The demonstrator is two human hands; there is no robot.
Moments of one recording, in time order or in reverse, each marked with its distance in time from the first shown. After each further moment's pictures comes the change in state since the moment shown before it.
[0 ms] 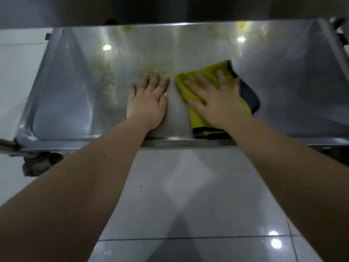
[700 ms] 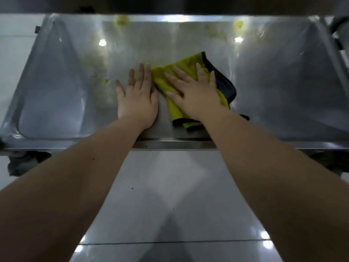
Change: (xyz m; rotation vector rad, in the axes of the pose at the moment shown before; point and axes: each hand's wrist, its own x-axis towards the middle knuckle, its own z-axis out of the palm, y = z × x) left_hand 0.002 -0.001 0.003 -0.031 0.071 -0.127; right_hand 0.037 -0.027 -0.002 0.072 0.003 -0.065
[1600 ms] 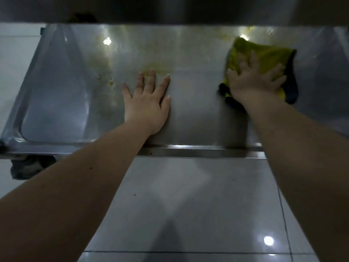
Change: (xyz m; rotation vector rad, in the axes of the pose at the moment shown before) left_hand 0.009 0.005 0.006 0.087 -0.050 0.058; right_hand 0.023 0.090 -0.017 0.059 -0.037 0.684
